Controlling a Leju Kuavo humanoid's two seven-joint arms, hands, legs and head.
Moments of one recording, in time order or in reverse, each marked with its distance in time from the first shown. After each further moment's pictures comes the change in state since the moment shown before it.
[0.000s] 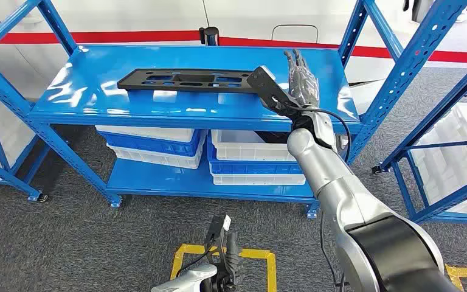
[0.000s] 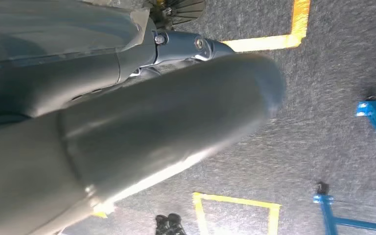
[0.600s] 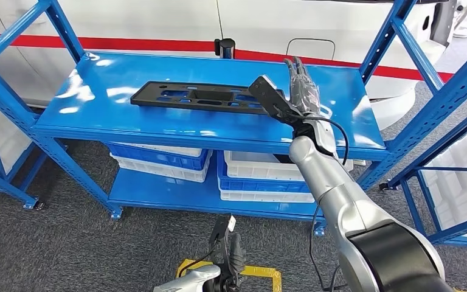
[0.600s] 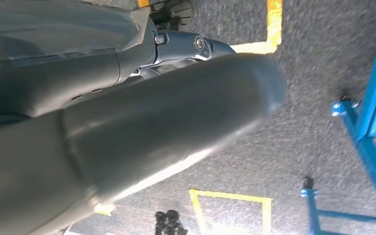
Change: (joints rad) left arm -0.006 -0.001 -0.034 -0.018 -0.002 0.005 0.021; right arm 0.036 -0.012 0.008 -0.014 0.006 -0.008 -0.016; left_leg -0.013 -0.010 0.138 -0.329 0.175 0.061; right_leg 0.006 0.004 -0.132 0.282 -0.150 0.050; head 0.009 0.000
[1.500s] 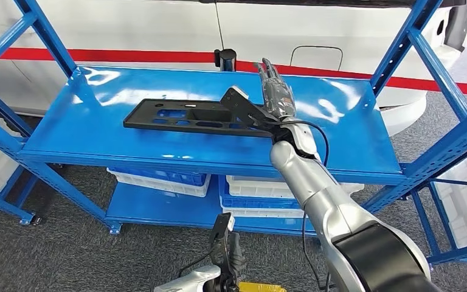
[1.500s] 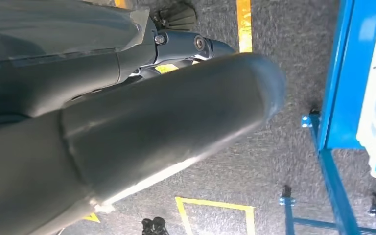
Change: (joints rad) left arm -0.004 0.000 -0.010 0.004 0.008 0.013 -0.023; right arm 0.008 0.070 0.075 -0.005 0.015 0.029 -0.049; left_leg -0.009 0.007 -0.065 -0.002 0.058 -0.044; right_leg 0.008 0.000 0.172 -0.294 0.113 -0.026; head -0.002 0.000
